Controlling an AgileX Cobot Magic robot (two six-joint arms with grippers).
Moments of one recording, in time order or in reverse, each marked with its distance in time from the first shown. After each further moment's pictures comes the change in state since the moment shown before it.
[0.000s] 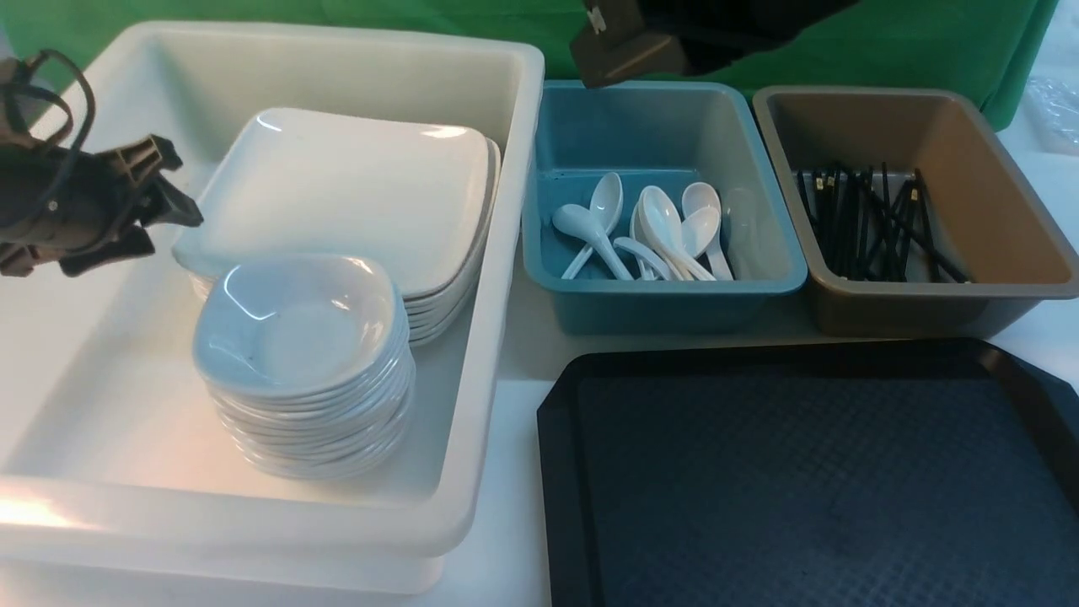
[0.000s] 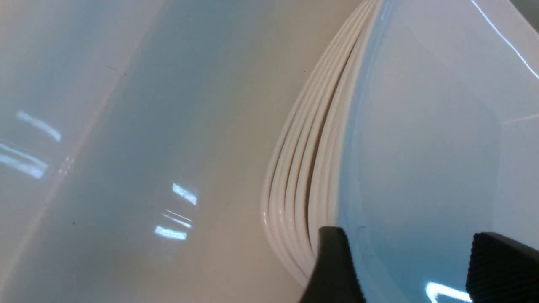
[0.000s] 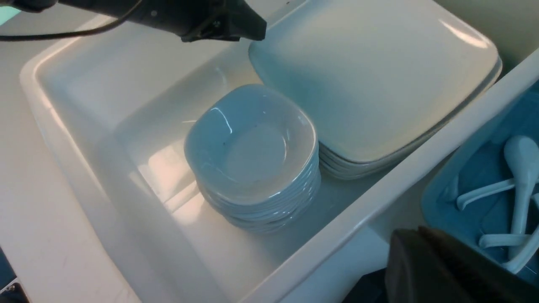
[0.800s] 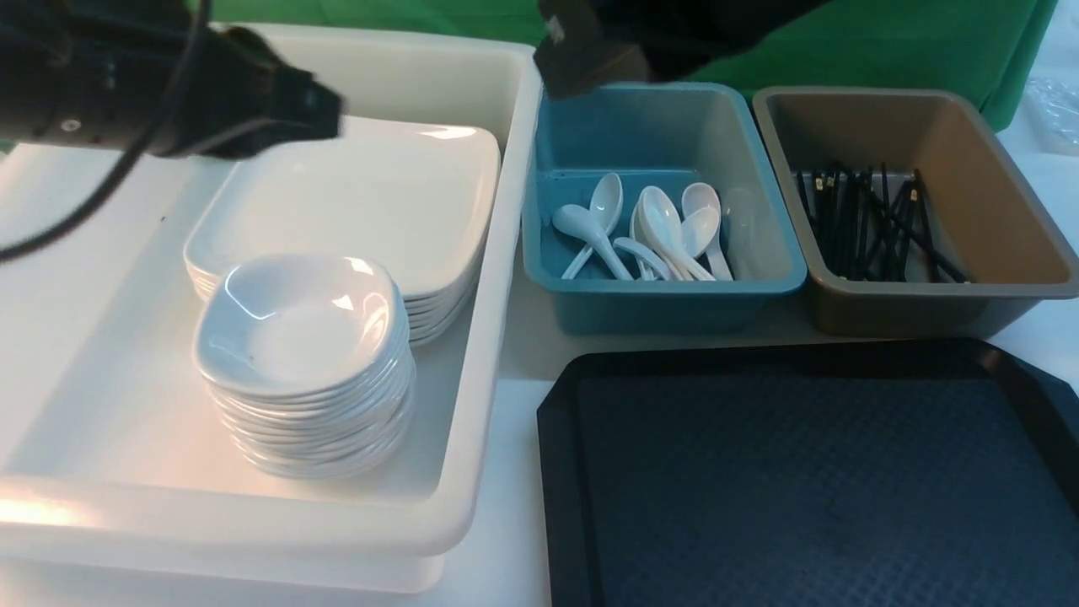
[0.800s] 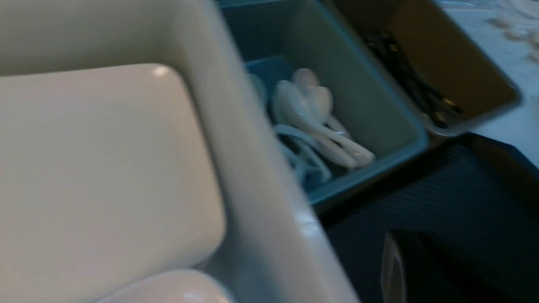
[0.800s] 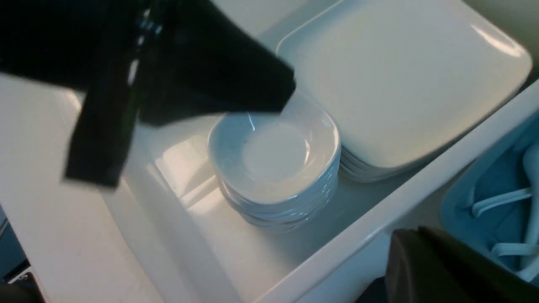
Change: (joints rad) right arm 0.040 -0.003 -0.055 -0.040 0.033 0.006; left arm -0.449 -0.554 0.000 0.099 0.259 0.187
